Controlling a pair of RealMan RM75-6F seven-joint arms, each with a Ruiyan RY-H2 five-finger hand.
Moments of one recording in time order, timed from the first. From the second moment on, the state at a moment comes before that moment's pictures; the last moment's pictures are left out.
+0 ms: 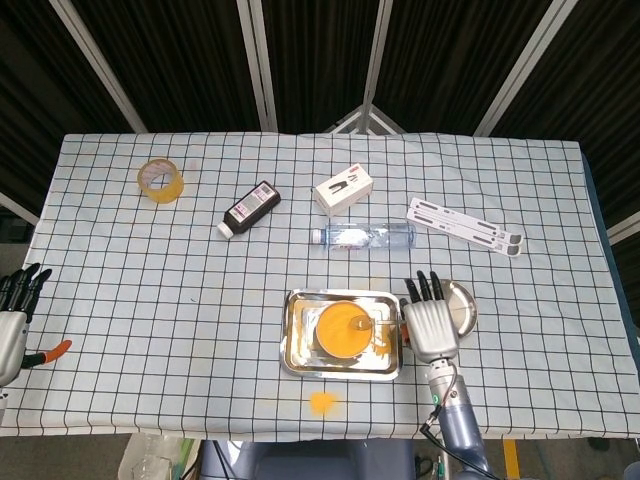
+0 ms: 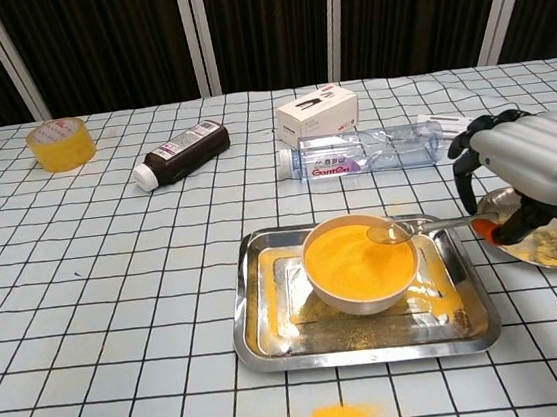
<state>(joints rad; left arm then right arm) -0.10 -1.11 -0.07 -1.65 1.44 1.46 0.08 0.40 -1.67 0.19 -1.77 -1.09 1.32 -1.01</state>
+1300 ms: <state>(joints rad) -0.11 -1.10 -0.07 -1.66 1.43 1.45 0.06 0.45 -1.77 0.12 -1.80 -1.06 1.44 -1.14</state>
